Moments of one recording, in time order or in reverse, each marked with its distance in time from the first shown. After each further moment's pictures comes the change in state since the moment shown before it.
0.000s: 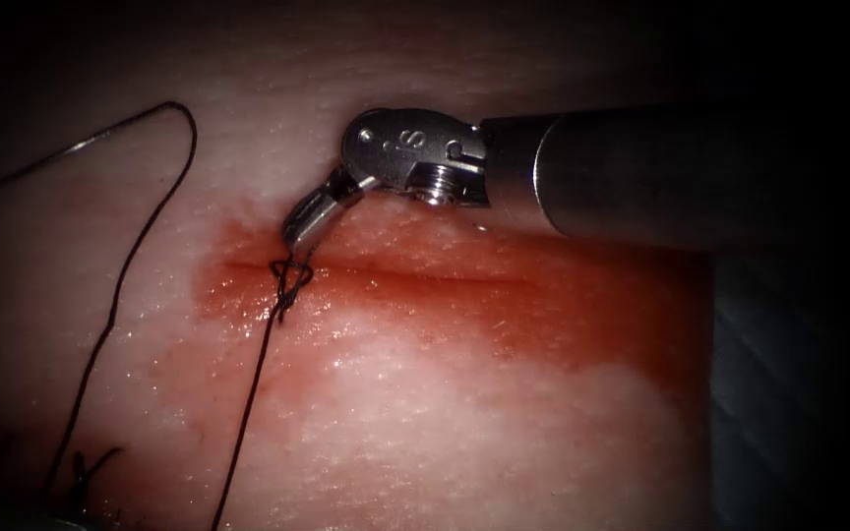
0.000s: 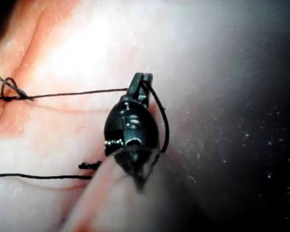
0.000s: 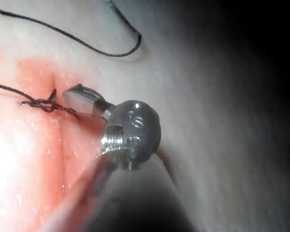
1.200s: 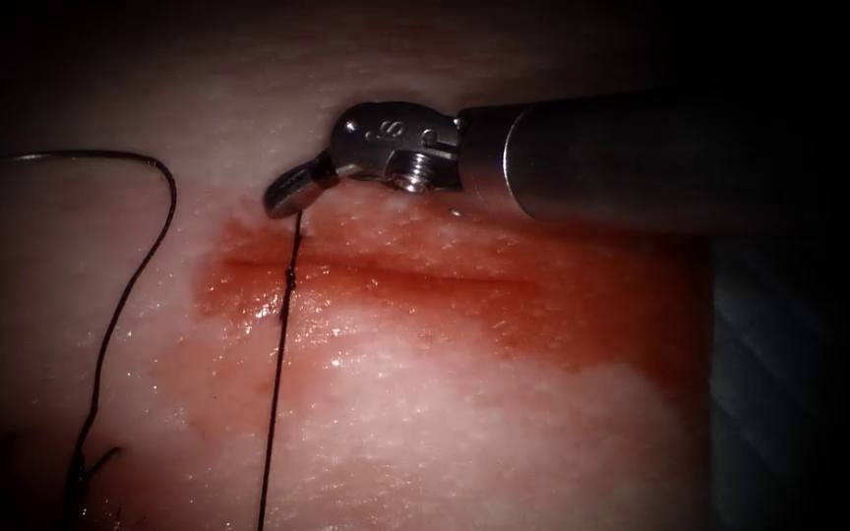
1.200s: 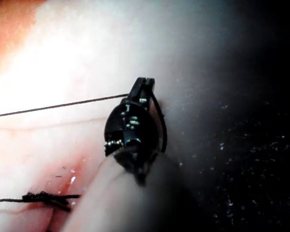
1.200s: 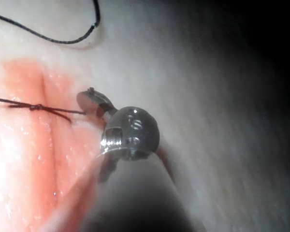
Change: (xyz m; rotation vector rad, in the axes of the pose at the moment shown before) right arm -0.003 0.004 -0.001 -0.316 -0.041 0.071; left arm 0.002 0.009 0.002 -0.111 -0.009 0.005
